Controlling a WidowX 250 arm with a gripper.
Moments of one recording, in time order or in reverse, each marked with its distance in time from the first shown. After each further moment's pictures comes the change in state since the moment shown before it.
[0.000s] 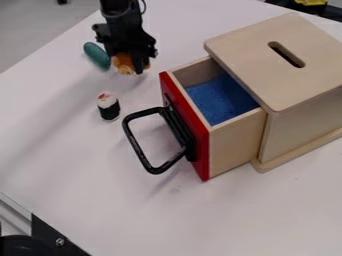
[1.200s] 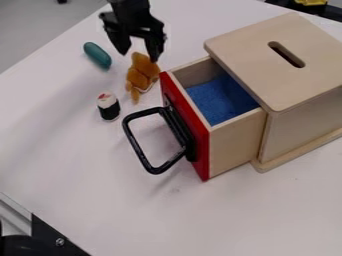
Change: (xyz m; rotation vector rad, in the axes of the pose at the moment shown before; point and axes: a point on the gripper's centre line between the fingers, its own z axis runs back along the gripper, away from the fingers) arm 0.012 -0.016 0.046 -0.073 -0.054 -0.011
